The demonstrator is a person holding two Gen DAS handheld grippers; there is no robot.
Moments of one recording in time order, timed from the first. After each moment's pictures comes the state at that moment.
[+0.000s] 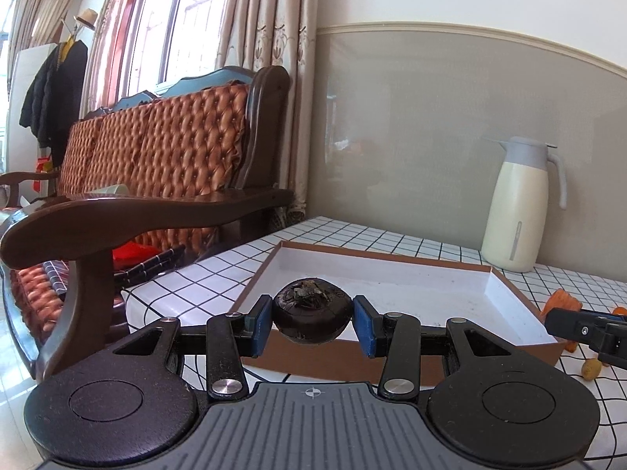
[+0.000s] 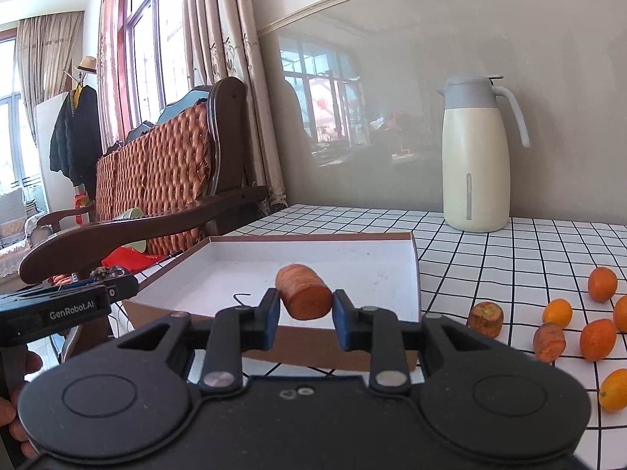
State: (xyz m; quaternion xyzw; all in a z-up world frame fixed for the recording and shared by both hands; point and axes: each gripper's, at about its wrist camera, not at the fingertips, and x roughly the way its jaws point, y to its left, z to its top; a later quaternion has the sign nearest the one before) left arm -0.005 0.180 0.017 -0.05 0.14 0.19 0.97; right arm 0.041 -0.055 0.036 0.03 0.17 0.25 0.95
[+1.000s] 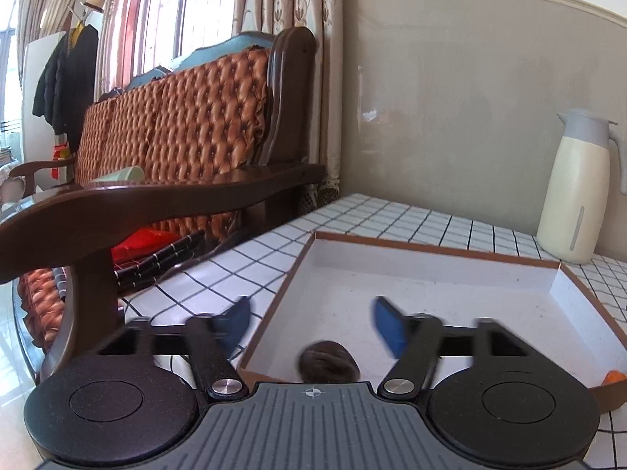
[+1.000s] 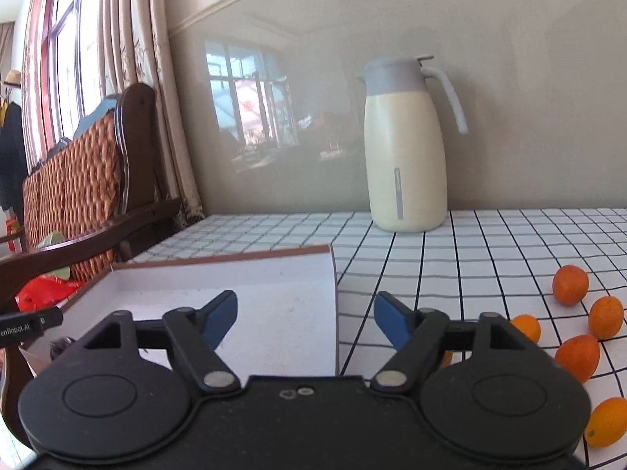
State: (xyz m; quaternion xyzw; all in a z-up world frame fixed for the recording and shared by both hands) left arm 0.066 0.212 0.013 -0.04 0.17 0.24 0.95; right arm 0.100 -0.066 0.025 0.07 0.17 0.14 0.97
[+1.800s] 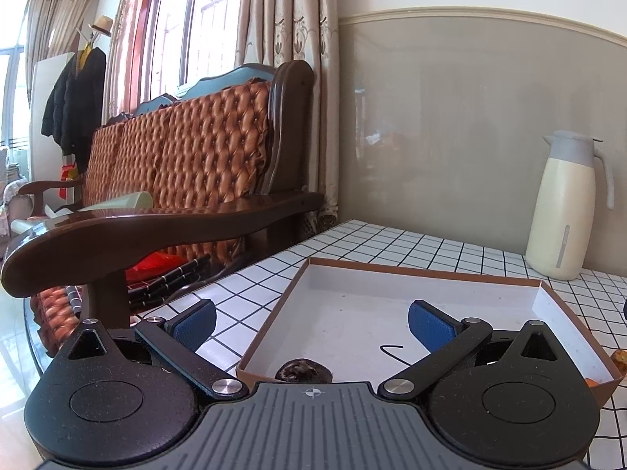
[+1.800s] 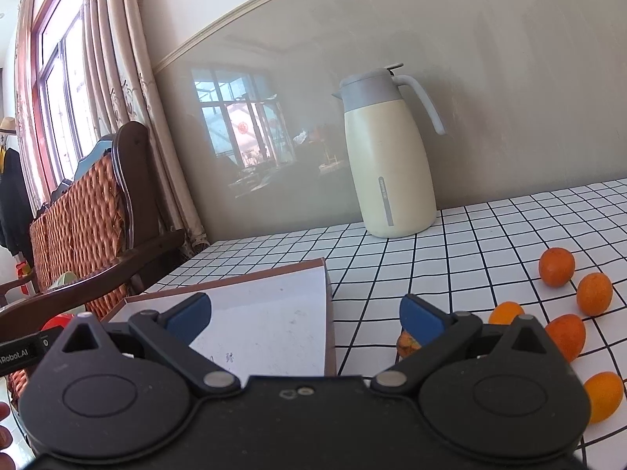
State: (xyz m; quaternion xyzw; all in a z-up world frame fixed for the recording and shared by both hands) left arm 0.042 0.186 0.028 -0.03 0.15 0.24 0.96; right arm 0.092 -0.091 0.028 0.12 0.16 0.15 0.97
